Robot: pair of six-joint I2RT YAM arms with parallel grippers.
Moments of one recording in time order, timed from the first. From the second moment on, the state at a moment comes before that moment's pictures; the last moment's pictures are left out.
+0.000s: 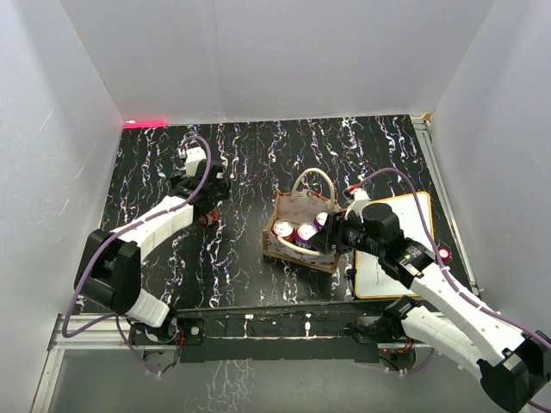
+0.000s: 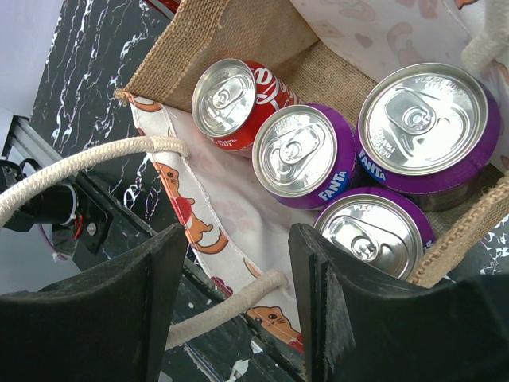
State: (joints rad) left arm -0.43 1.50 0.95 -0.29 -0.62 -0.52; right arm 0.57 0.78 0.60 -0.31 -0.26 0.51
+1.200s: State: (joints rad) left arm -0.50 1.23 1.00 -0.27 0.15 -0.51; right arm 0.57 0.86 0.67 -0.33 -0.49 0.56
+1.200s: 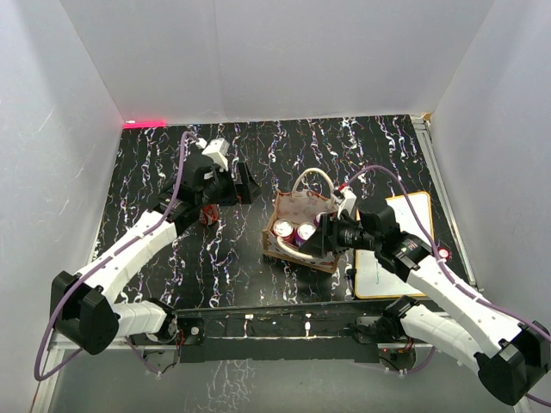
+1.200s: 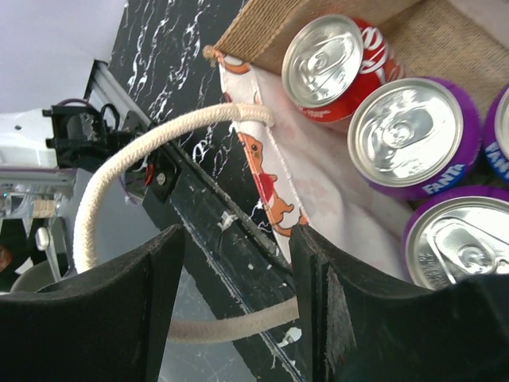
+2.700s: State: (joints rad) left arm -0.96 1.45 1.24 -0.42 -0.09 -0.25; right arm 0.62 0.77 0.46 -0.16 -0.47 0.64
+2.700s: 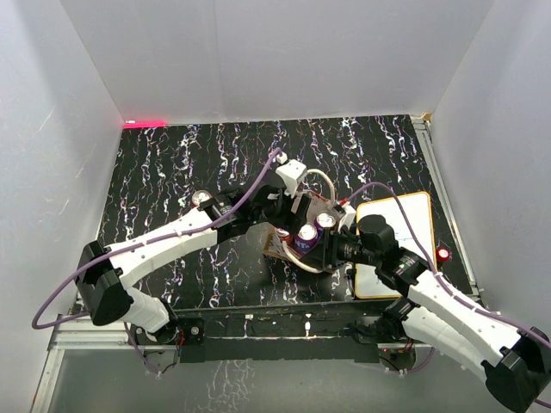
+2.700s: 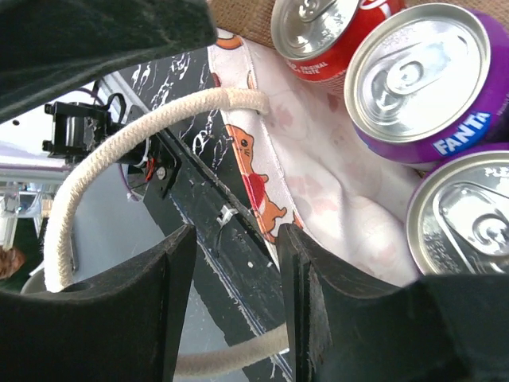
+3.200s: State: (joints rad) left arm -0.97 1.54 1.28 -0.38 0.02 -0.22; right arm 0.62 0.58 0.51 -0.43 -0.33 0.66
